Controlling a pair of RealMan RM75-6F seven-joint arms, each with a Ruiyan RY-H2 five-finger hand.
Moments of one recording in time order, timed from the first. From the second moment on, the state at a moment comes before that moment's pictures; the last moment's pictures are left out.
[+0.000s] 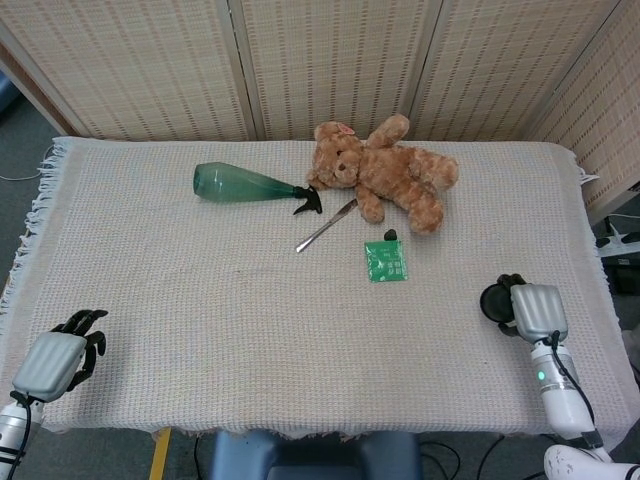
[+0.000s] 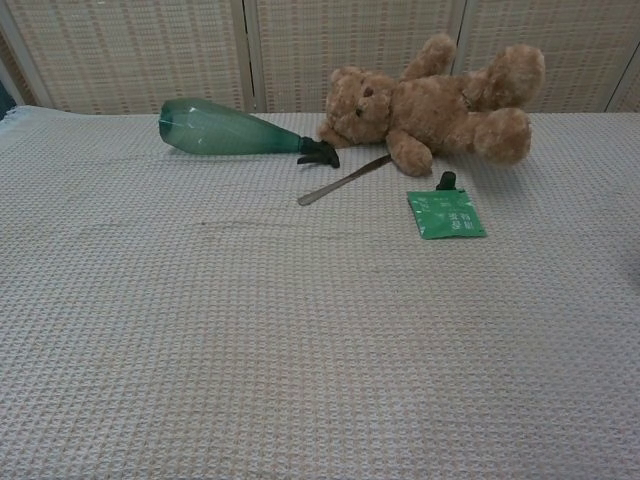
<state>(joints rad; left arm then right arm) -0.23 -1.06 0.04 -1.61 1.54 1.28 0.12 0.39 -1.26 0.07 -1.60 -1.04 1.23 -0.47</state>
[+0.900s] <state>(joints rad) -0.23 -1.06 0.04 -1.61 1.54 1.28 0.12 0.39 -1.33 0.08 -1.51 -1.21 1.08 -0.29</state>
